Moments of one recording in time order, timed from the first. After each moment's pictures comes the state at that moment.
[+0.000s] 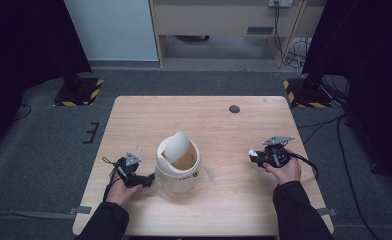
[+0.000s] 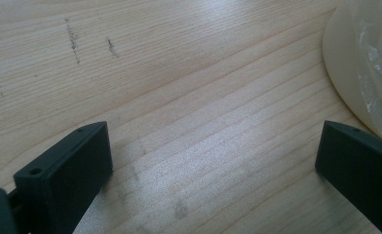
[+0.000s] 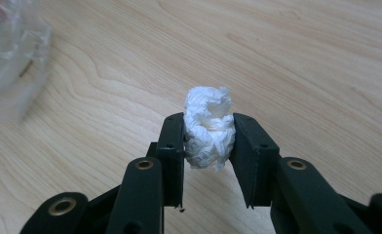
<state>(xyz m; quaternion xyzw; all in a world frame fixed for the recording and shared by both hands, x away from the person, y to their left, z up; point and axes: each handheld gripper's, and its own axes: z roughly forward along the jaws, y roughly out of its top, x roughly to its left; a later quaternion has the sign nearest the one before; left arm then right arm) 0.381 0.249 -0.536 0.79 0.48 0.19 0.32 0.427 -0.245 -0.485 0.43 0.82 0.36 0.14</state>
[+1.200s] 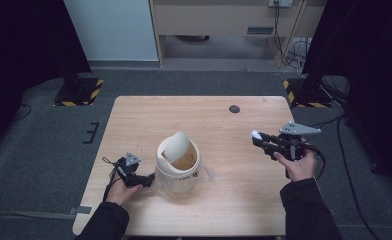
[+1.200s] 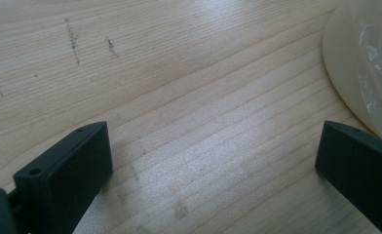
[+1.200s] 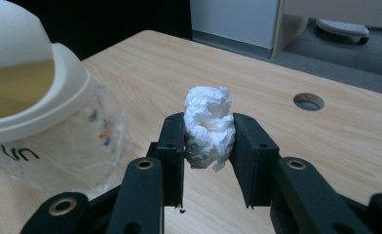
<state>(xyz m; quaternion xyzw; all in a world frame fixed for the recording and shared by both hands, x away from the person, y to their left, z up) 0.381 0.249 -0.536 0.79 0.48 0.19 0.32 0.402 -0.248 -0.396 0.37 0.76 0.51 0.17</state>
